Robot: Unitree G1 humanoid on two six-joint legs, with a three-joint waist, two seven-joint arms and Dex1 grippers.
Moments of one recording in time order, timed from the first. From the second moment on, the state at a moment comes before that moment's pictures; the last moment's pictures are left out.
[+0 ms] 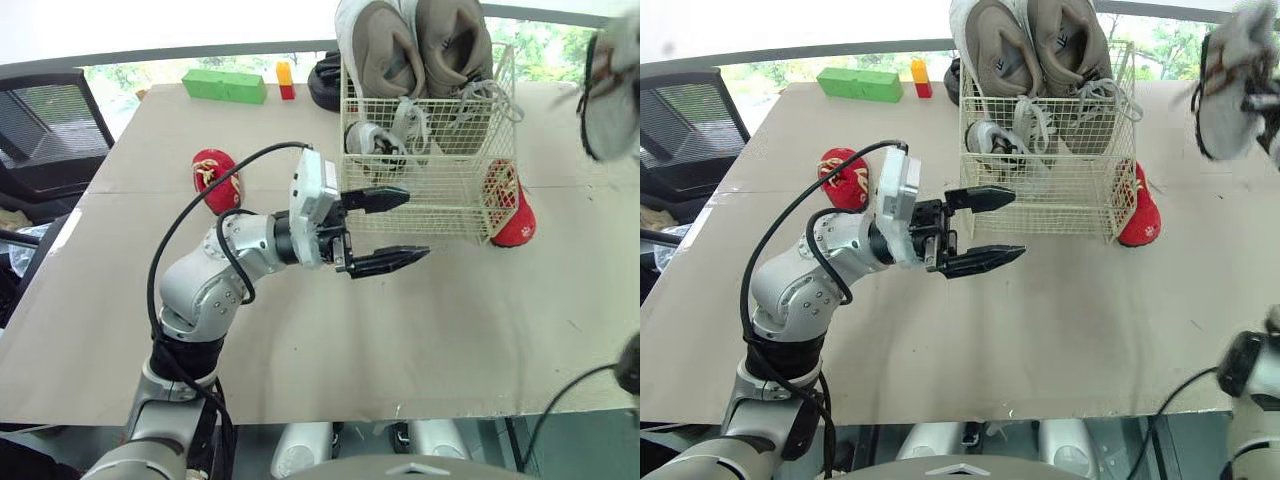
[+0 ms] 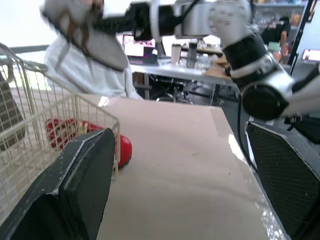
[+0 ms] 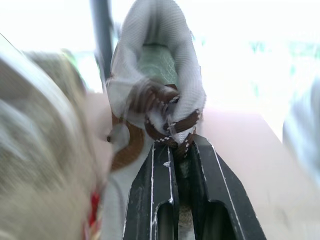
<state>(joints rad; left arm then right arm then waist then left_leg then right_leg) -0.54 0.43 -0.06 -0.42 -0.73 0.64 -0.89 -0.79 -0.60 -0.58 -0.34 0.42 1.02 0.28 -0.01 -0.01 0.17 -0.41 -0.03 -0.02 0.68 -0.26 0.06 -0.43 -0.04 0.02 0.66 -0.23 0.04</state>
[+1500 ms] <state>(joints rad) -0.21 0.47 0.12 -0.43 -0.71 0.45 -0.72 -0.27 -0.16 -0.05 -0.27 0.27 0.09 0.20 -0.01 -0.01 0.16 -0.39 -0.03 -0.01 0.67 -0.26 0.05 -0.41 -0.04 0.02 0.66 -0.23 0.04</state>
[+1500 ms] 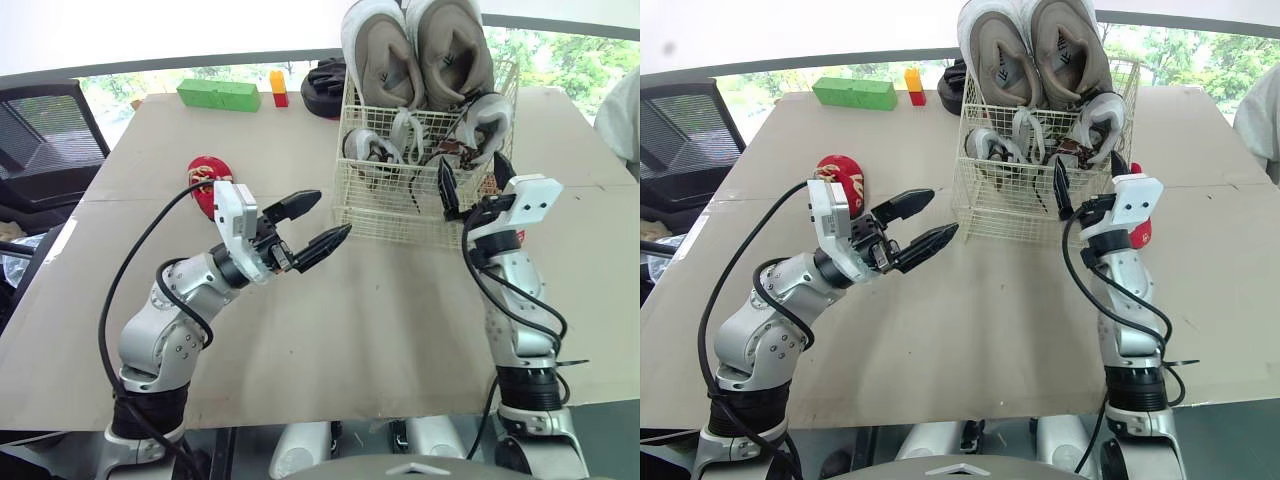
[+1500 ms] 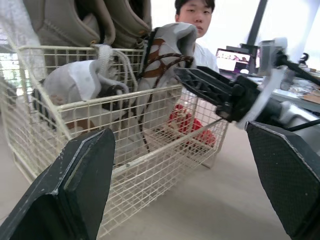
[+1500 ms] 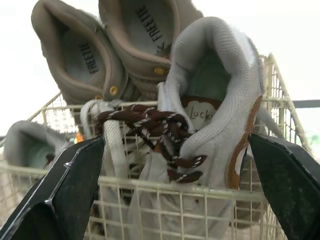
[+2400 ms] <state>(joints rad) -0.21 0.38 0.22 -0.36 -0.66 0.55 -0.41 -0.48 -0.67 -0.07 -0.47 0.56 0.61 0.50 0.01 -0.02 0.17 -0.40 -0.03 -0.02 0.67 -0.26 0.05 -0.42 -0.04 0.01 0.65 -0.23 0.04</state>
